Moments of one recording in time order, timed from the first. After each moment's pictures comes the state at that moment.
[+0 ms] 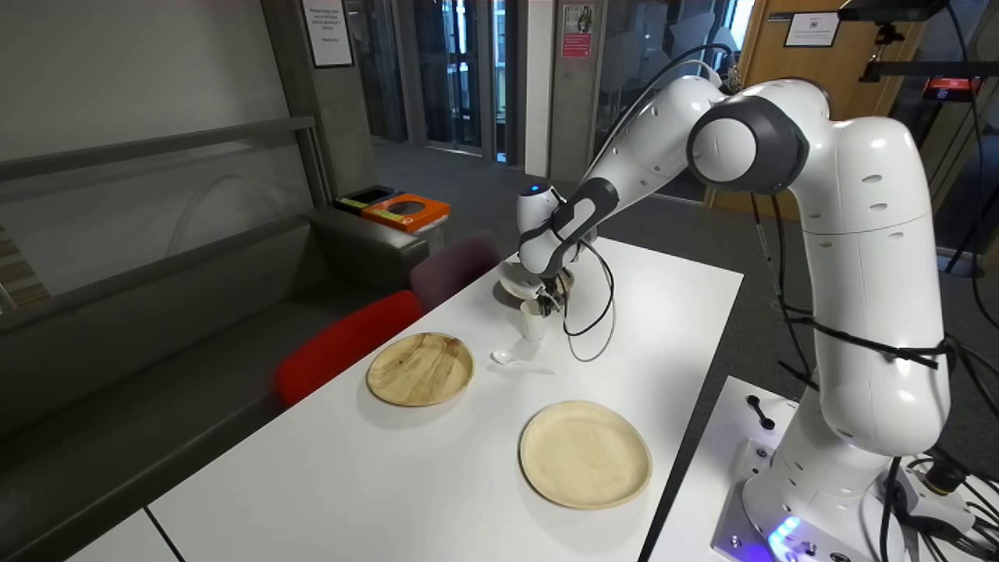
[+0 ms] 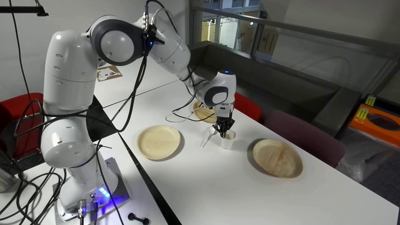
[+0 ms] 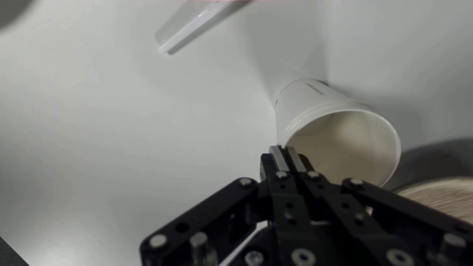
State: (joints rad) arm -0.05 0.44 -0.17 -2.01 -0.14 2.47 1.65
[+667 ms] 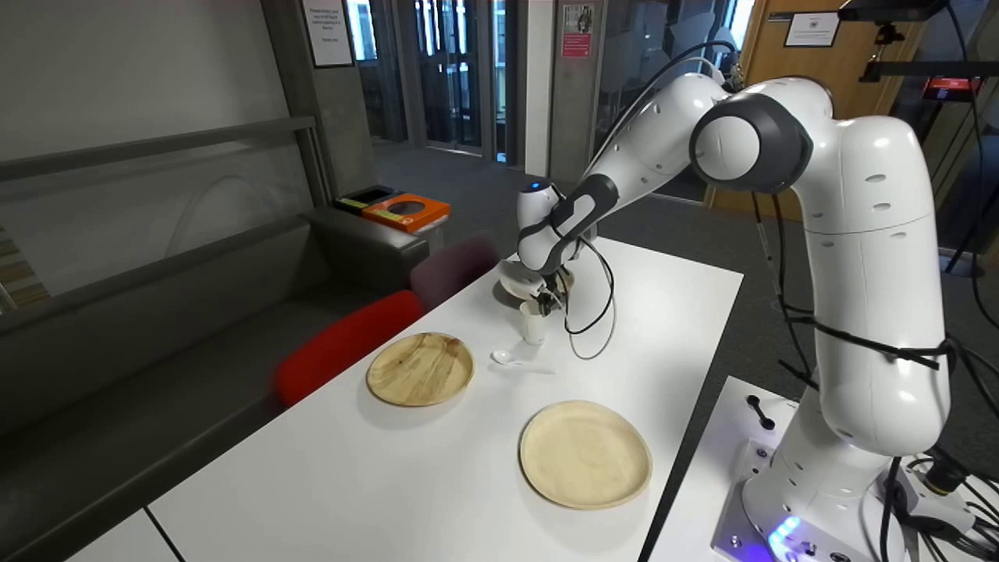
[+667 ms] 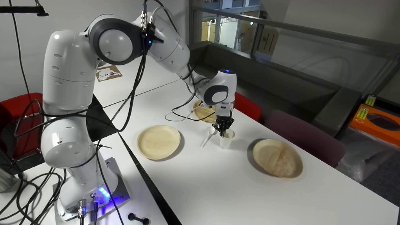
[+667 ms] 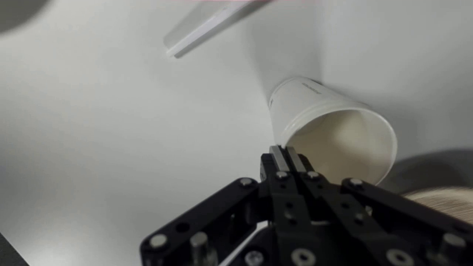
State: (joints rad) arm -0.05 0.43 -0.16 -2.01 -0.10 2.45 1.59
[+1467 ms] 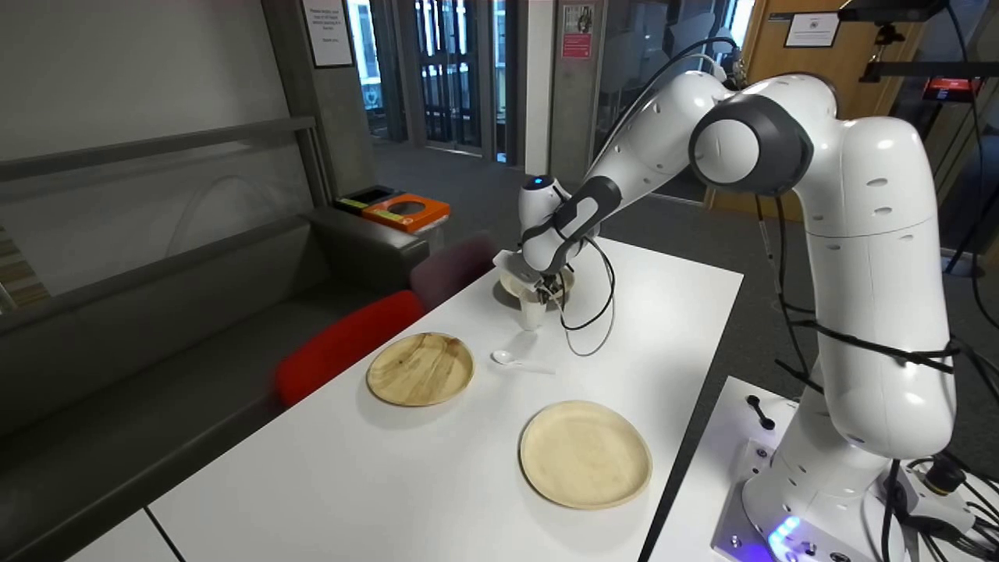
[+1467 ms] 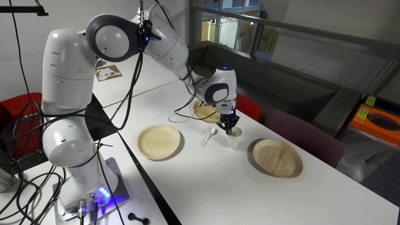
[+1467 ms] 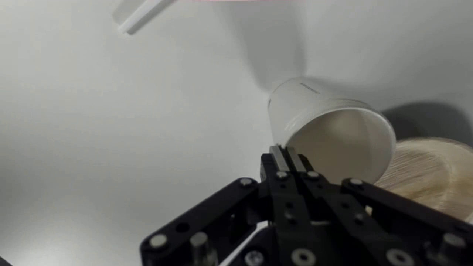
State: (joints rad) arm 0.03 0.42 -0.26 -2.02 -0.16 2.54 1.70
